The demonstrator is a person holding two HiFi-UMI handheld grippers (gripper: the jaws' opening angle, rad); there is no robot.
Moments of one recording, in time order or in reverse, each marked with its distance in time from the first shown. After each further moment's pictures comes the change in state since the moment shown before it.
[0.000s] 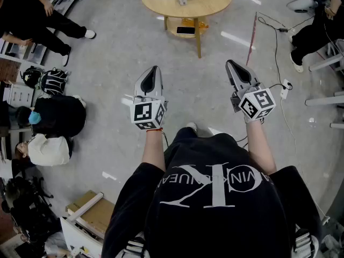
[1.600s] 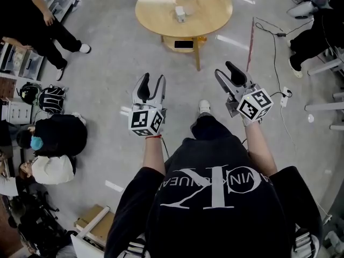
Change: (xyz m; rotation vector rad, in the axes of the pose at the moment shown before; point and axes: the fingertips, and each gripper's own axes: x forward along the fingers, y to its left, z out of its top) left arm 0.099 0.045 -0.007 -0.117 -0.006 -0.068; right arm 0.098 -0.052 -0.001 0.150 0.012 0.071
